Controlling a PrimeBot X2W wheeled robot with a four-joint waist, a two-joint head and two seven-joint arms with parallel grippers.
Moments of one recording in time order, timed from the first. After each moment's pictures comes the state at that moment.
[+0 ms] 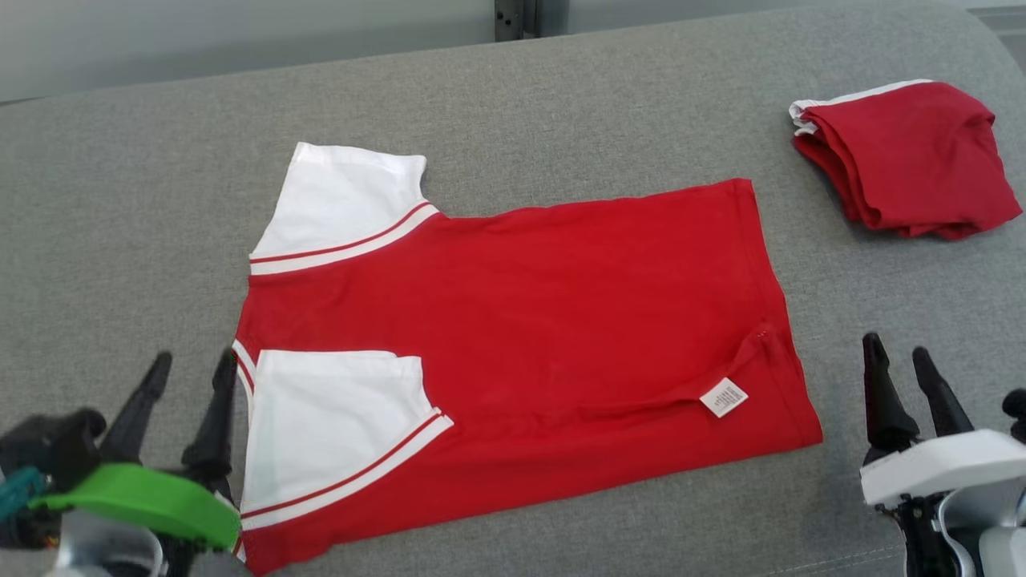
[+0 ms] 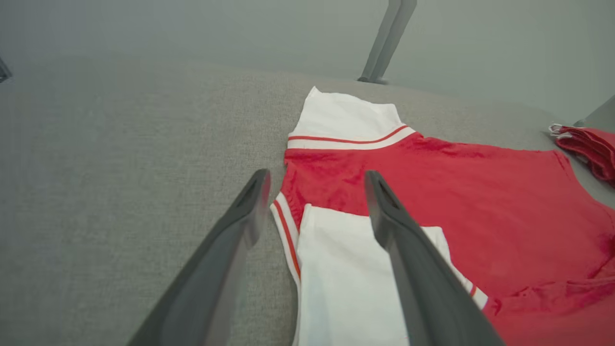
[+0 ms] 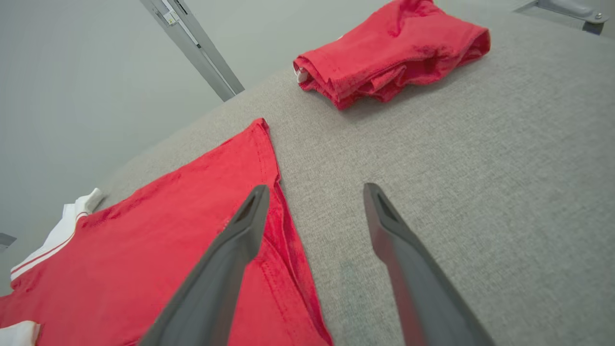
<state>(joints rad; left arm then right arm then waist) 0.05 0.34 -0.09 -0.12 -0.60 -0.03 0.05 0.03 -0.05 -0.18 0.01 0.52 0.13 0.02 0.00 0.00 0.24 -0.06</state>
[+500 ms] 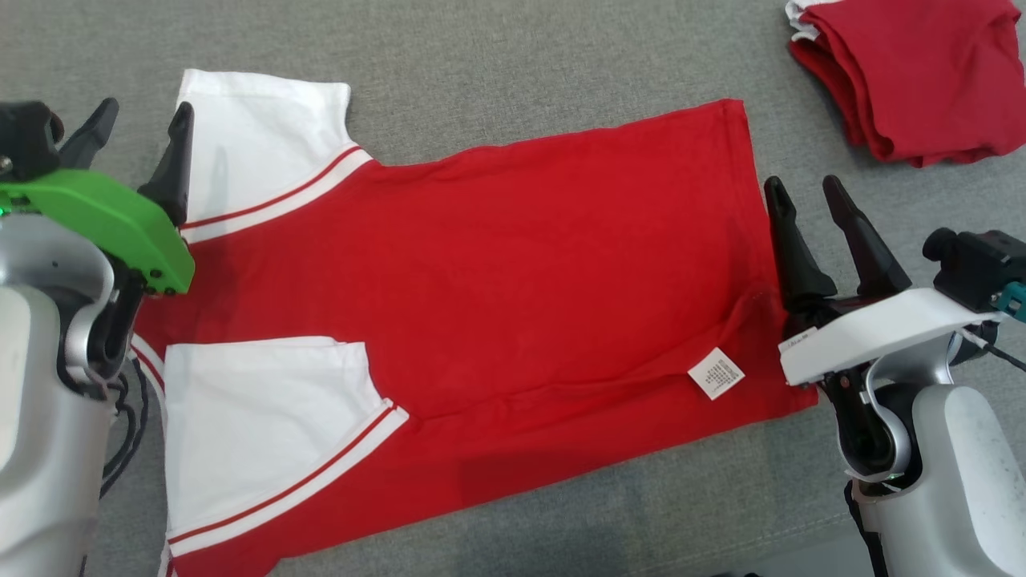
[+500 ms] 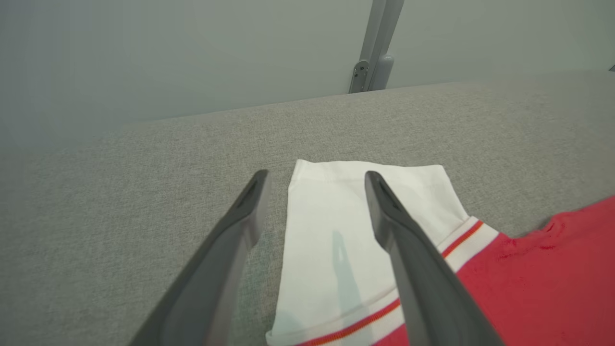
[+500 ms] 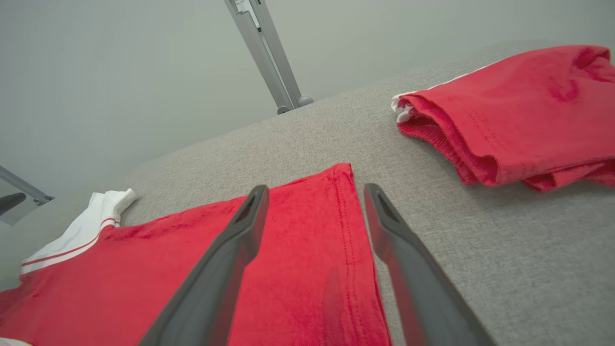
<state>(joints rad) -0.61 0.40 -0.19 0.21 -0.52 -0.06 0.28 -0.27 -0.06 0.01 -0.05 0.43 0.13 0.07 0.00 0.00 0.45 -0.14</state>
